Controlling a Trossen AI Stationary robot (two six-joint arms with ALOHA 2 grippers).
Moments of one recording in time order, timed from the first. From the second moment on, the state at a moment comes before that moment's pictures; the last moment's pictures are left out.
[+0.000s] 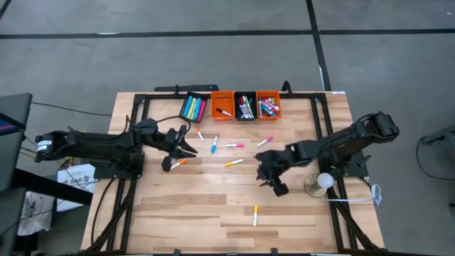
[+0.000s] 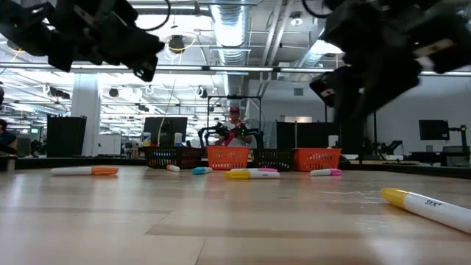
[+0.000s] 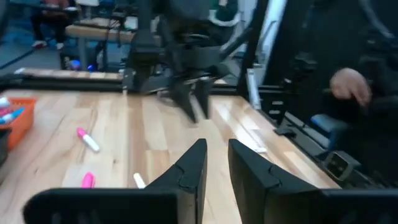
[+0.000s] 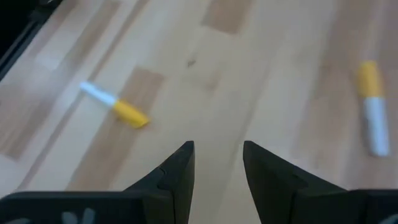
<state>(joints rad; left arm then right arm) 0.22 0.93 0.26 0.57 0.55 -0.03 0.19 1.43 0.74 -0.23 -0.24 -0.19</state>
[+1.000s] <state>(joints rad) -0.05 1.29 0.26 0.95 0.16 -0.20 0.19 1.43 0.65 0.03 -0.22 -0.28</state>
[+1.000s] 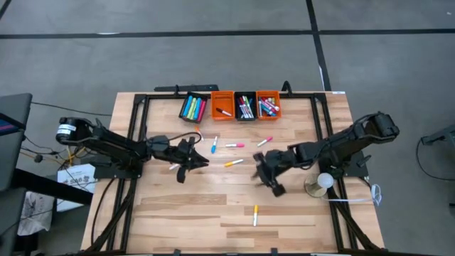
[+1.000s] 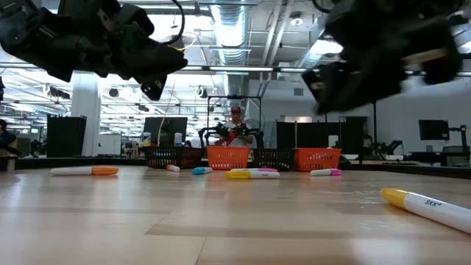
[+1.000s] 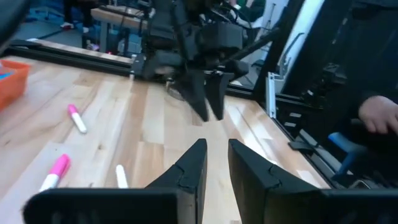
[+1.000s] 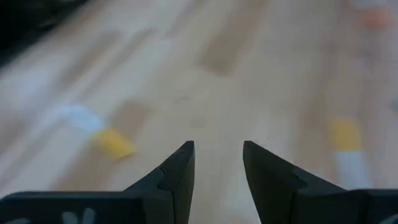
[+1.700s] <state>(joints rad) -0.22 1.29 0.26 0.95 -0.01 -0.24 0.33 1.57 0.66 0.22 -0.33 -0.37</state>
